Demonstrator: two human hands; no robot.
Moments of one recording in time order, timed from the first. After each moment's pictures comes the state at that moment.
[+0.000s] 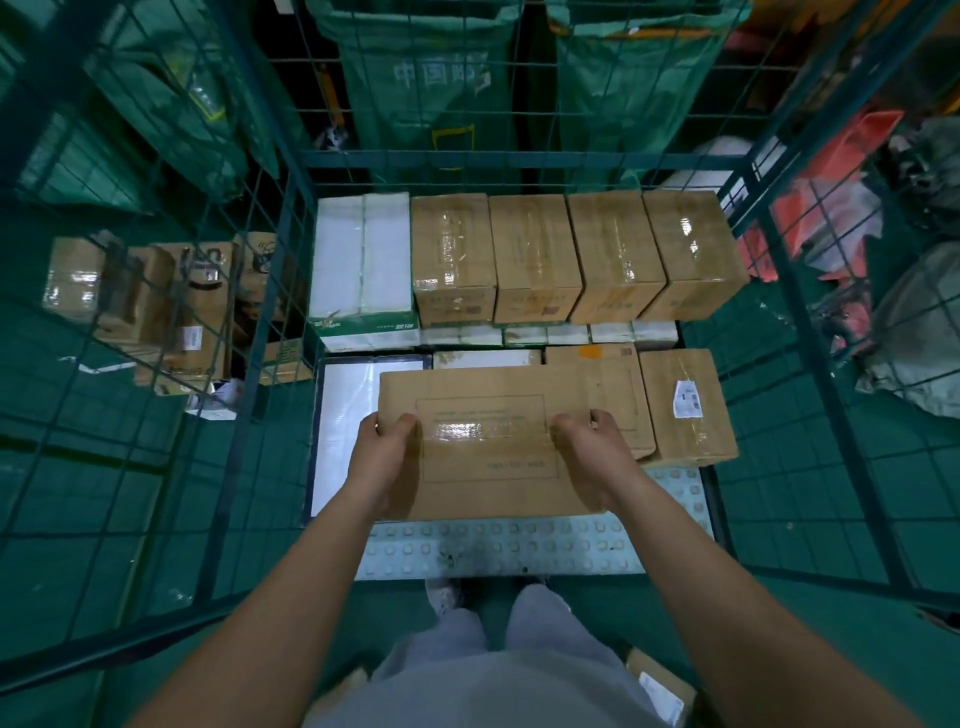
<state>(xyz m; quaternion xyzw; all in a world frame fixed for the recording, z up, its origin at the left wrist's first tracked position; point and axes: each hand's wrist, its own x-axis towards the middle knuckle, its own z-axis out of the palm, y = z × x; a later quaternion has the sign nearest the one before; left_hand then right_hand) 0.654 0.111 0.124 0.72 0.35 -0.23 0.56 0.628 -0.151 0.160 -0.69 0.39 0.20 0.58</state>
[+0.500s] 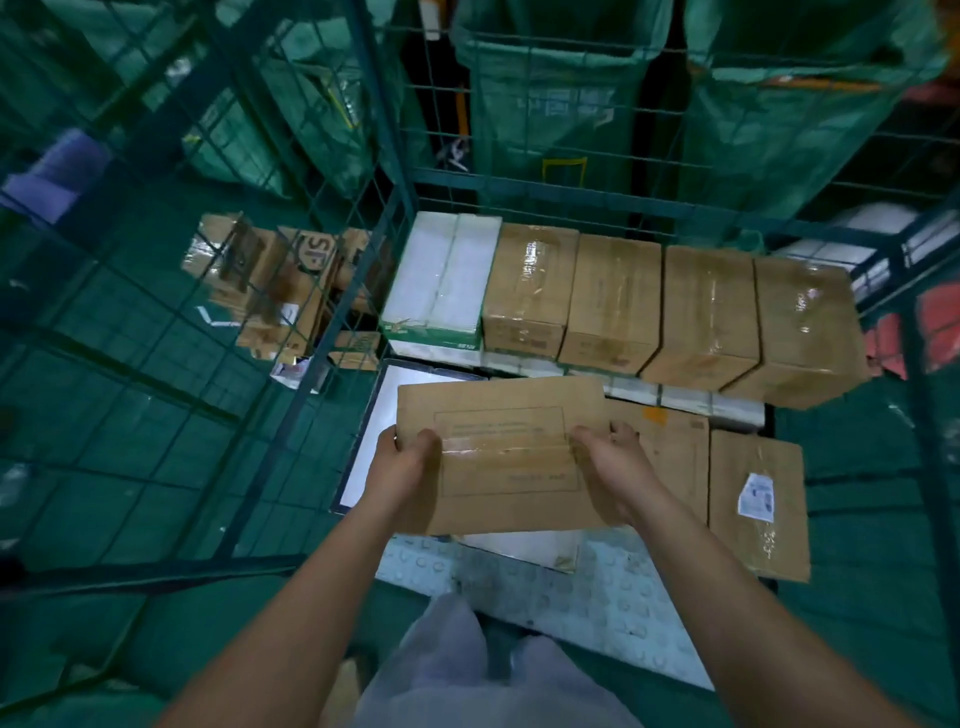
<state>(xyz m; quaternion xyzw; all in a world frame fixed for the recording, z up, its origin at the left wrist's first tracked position) 0.666 0.080 0.136 0.71 0.40 -0.13 0.57 0.719 -0.181 0.149 -0.75 0.28 0.28 0.53</state>
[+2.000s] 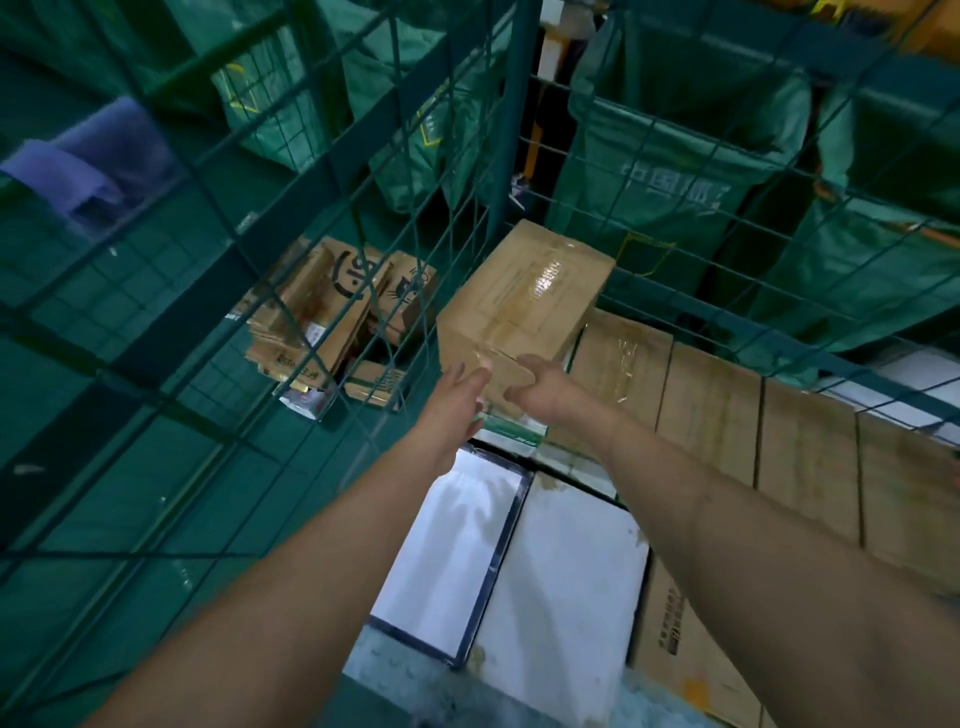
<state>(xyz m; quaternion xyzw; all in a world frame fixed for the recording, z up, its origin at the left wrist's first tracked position) 0.914 0.250 0.121 0.55 0.36 -0.12 0.74 1.002 0.122 0.131 -0.89 -0.07 0.36 0.27</state>
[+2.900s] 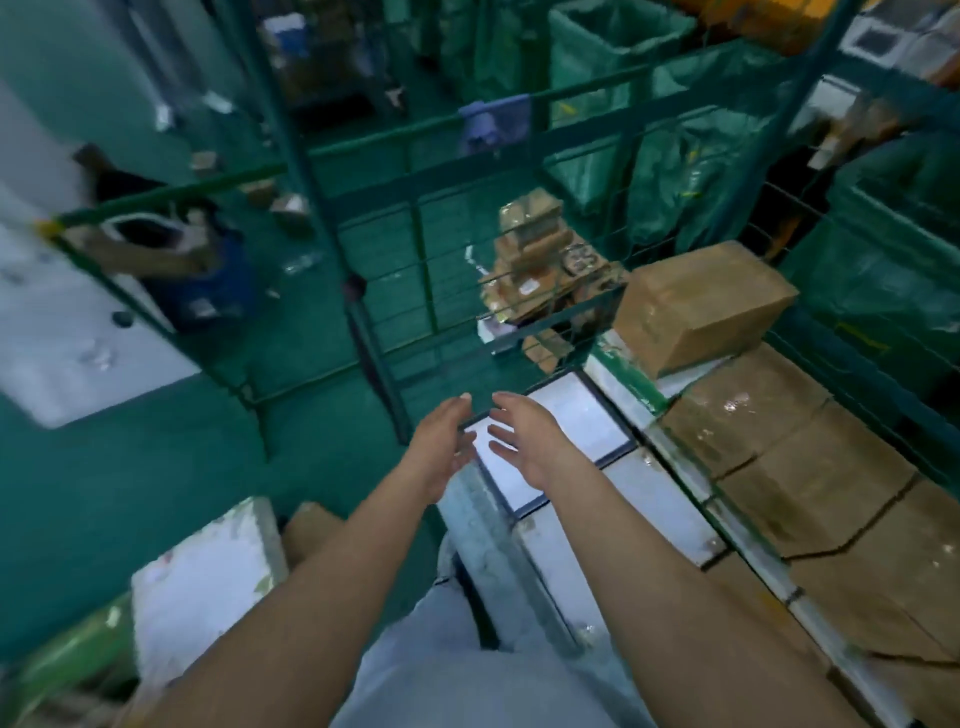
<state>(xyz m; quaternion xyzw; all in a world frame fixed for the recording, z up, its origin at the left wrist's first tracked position) 0.493 0.100 0.195 0.39 0.51 0.16 0.75 0.606 0.031 0.228 -0.64 -0.03 0.57 0.51</state>
